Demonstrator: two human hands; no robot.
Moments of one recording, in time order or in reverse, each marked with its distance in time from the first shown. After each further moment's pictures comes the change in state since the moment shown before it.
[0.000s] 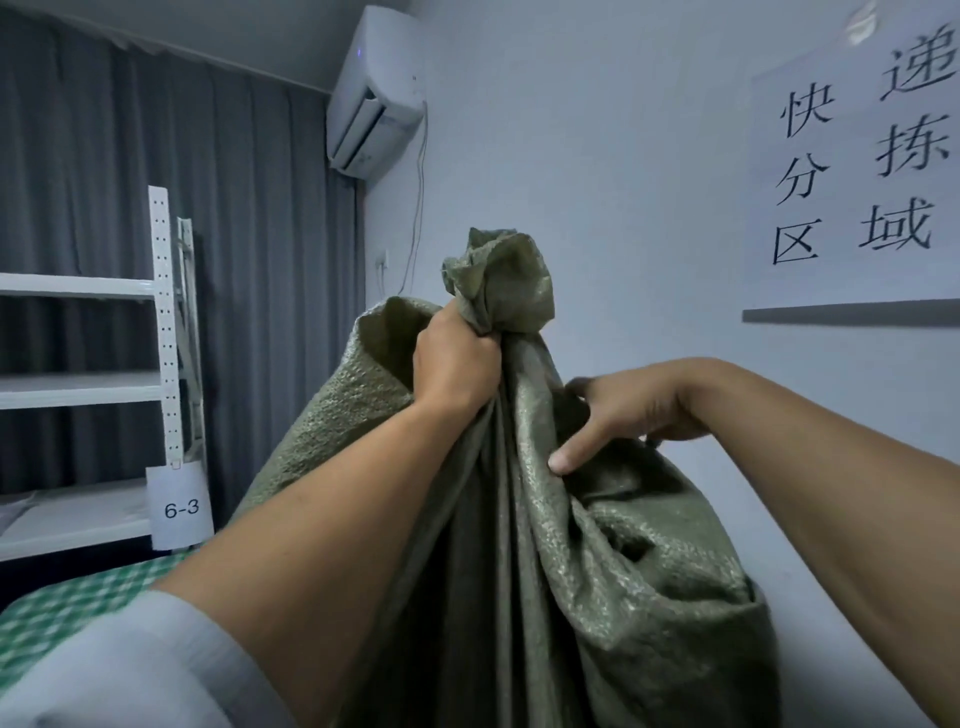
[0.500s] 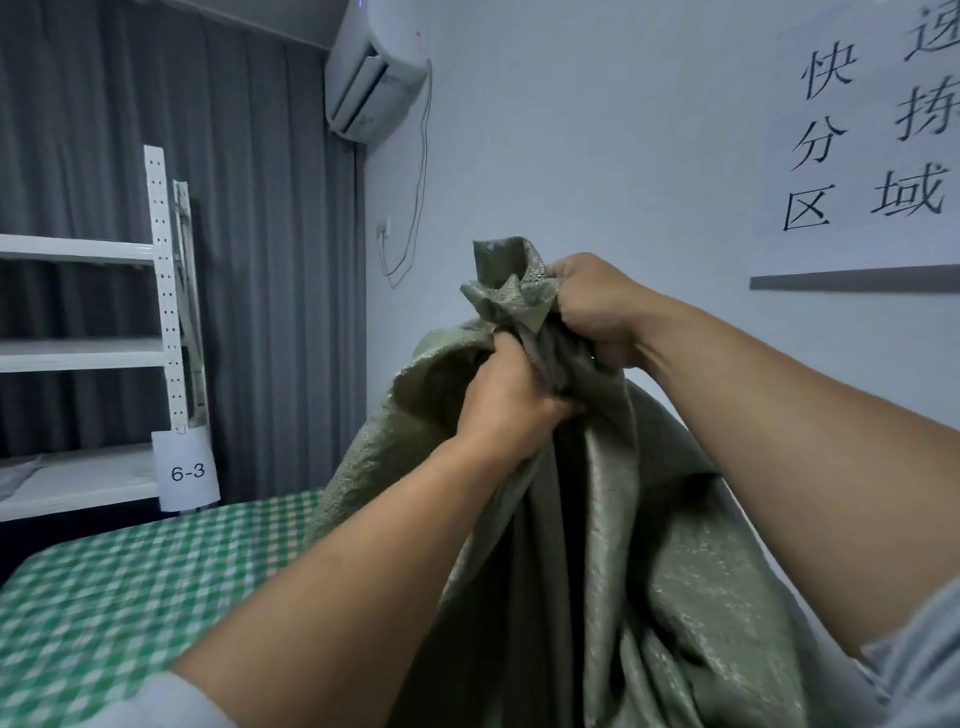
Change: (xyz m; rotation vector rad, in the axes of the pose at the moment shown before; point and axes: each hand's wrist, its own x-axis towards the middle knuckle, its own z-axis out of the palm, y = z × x) left_hand -0.073 -0.012 0.007 0.021 -0.312 0.022; right_hand 0.034 -0.043 0.012 0.367 0.500 -0.371
